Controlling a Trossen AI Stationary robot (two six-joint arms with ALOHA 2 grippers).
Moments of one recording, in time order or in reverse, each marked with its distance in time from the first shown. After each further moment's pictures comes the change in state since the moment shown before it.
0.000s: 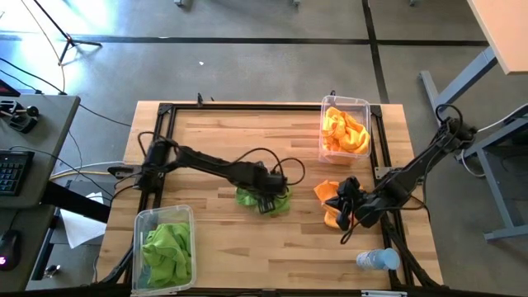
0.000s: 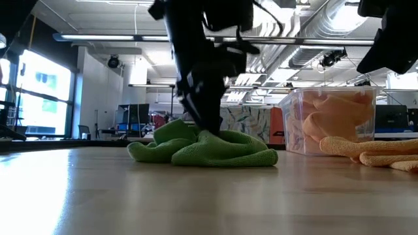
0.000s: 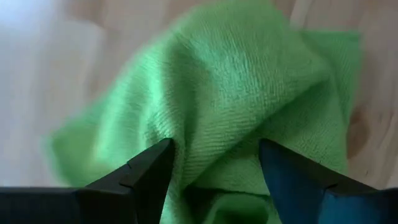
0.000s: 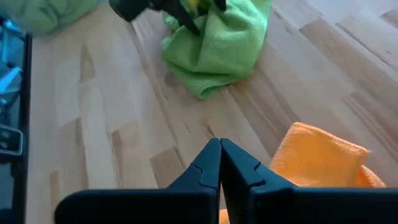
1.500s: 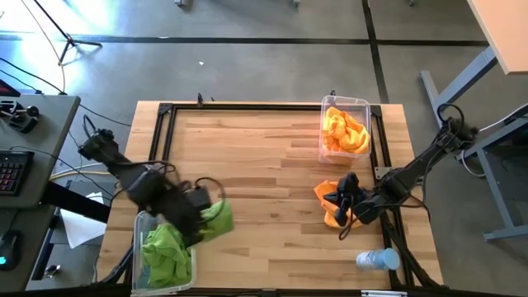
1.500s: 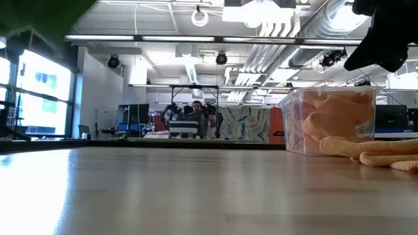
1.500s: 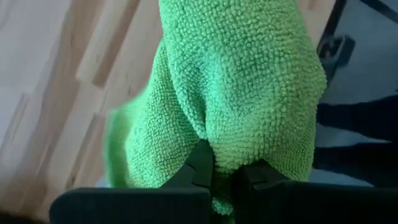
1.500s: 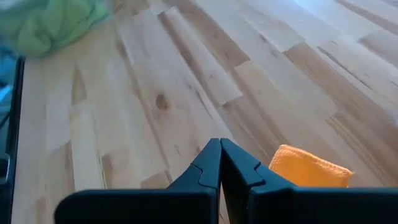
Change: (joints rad) left arm -0.502 -0.614 -0.002 -0.540 0.062 -0.666; right arm -0.034 -0.015 -0.008 0.029 0.055 -0.046
